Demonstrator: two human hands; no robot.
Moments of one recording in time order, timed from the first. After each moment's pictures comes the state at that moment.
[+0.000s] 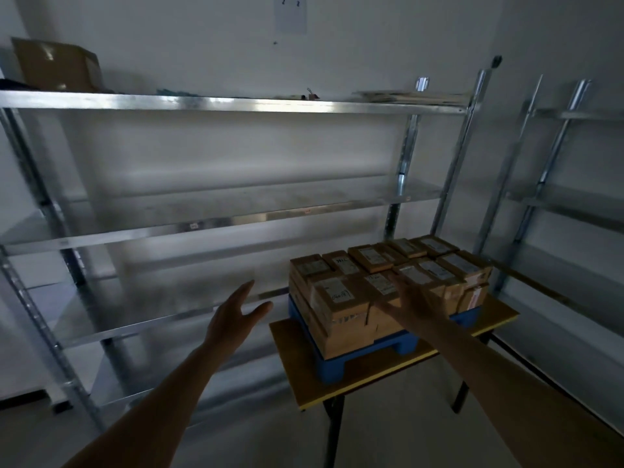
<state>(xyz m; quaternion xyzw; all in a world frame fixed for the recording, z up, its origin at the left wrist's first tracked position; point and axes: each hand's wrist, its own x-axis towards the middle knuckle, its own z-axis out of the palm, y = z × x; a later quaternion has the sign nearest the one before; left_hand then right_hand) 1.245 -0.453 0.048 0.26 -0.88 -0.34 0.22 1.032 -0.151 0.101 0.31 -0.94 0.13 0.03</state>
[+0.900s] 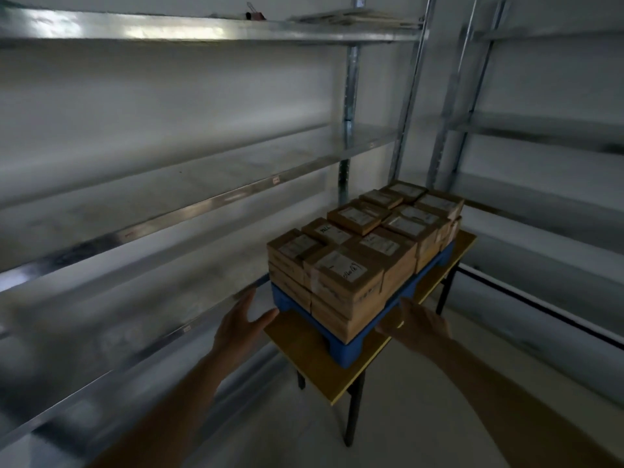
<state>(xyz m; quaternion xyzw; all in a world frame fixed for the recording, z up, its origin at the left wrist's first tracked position) 1.139 -0.613 -0.042 0.16 -0.90 -0.39 0.06 1.056 -0.275 -0.029 0.06 -0.99 0.11 -0.10</state>
